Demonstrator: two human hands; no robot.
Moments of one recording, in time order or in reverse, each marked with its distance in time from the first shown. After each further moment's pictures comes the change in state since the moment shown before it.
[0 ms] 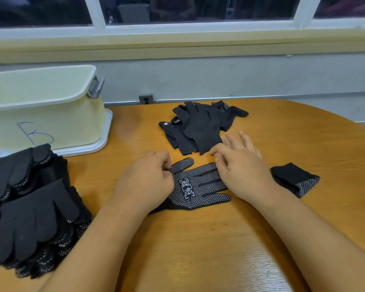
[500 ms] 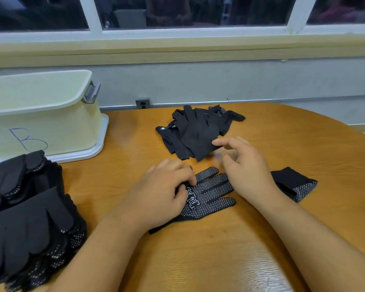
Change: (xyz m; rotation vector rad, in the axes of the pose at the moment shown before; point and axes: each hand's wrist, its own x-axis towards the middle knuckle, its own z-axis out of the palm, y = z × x) left_hand -0.001 0.000 0.015 -0.088 -0.117 0.456; right_hand 0.003 0.003 -0.005 0.463 0.243 -0.011
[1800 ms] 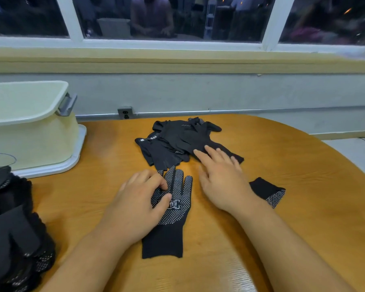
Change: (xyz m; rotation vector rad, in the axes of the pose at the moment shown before) left_hand 0.004 -0.007 0.022 0.021 0.158 -0.129; right_hand 0.007 0.009 -0.013 -0.513 -0.283 0.024
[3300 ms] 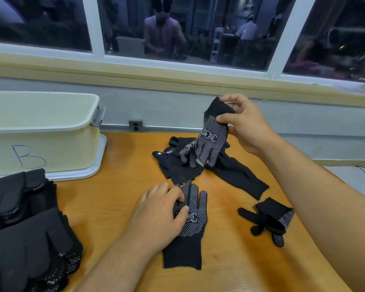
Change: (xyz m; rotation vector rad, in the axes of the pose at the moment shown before) left_hand -0.002 0.004 0.000 0.001 0.026 -0.031; right_hand 0.106 -0.030 -0.119 1.208 0.140 -0.092
